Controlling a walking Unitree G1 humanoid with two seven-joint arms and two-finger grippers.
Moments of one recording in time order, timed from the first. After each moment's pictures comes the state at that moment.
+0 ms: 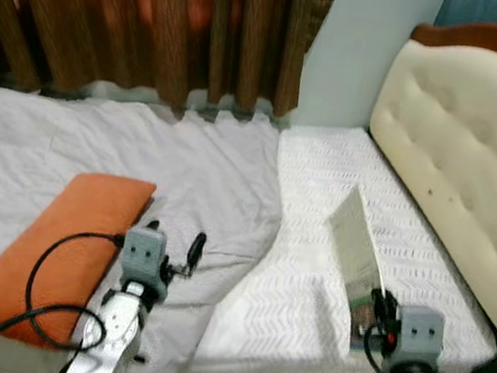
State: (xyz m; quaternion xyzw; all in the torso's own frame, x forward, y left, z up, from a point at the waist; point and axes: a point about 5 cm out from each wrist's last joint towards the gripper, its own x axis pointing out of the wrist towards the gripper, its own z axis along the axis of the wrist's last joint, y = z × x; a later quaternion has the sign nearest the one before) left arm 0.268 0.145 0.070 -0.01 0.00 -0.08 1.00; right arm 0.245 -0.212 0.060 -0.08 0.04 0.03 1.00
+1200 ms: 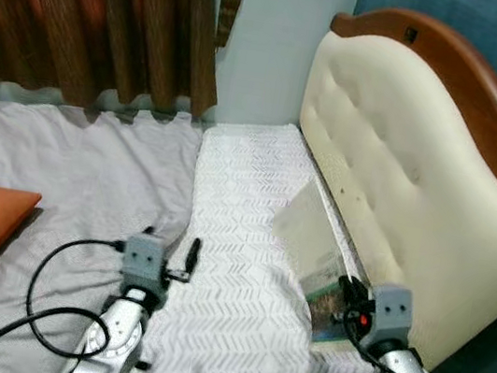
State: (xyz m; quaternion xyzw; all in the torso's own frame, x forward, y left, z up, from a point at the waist) left arm 0.268 0.135 0.067 0.00 0.00 -0.07 1.00; right arm 0.264 -0.196 0.050 -0.04 0.08 0.10 0.99
